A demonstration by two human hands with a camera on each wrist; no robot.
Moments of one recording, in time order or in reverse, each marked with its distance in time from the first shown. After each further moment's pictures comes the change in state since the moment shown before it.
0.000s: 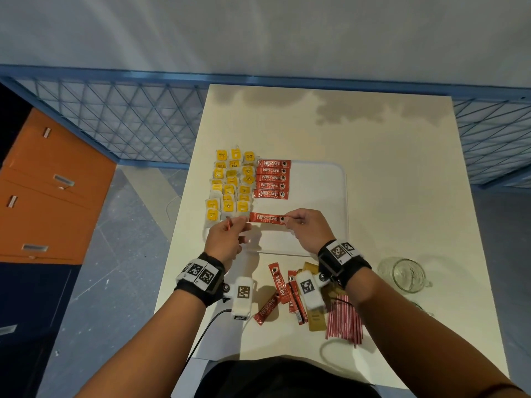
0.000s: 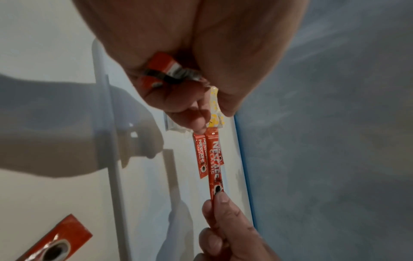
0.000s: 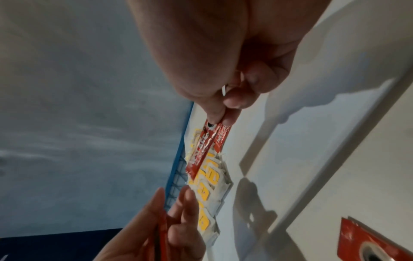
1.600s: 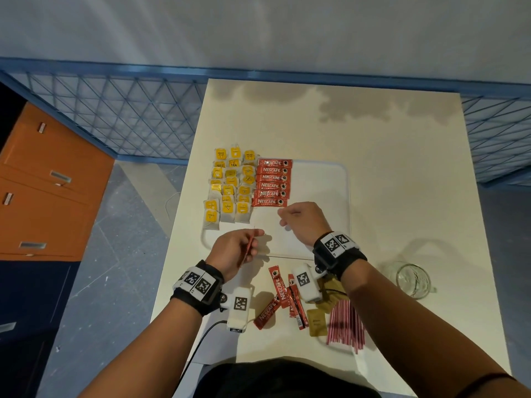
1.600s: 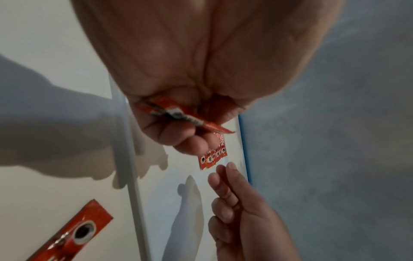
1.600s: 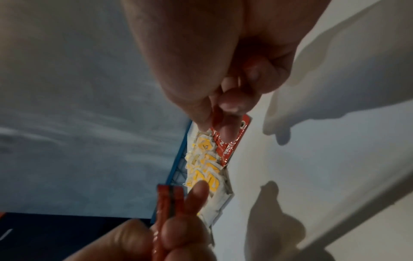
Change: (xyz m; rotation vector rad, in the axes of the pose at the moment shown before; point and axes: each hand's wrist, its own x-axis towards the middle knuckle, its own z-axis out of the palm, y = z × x) left_hand 0.007 -0.010 0.001 -0.047 -0.264 -0.173; right_hand 0.022 -0.015 0.002 -0.137 -0.046 0.036
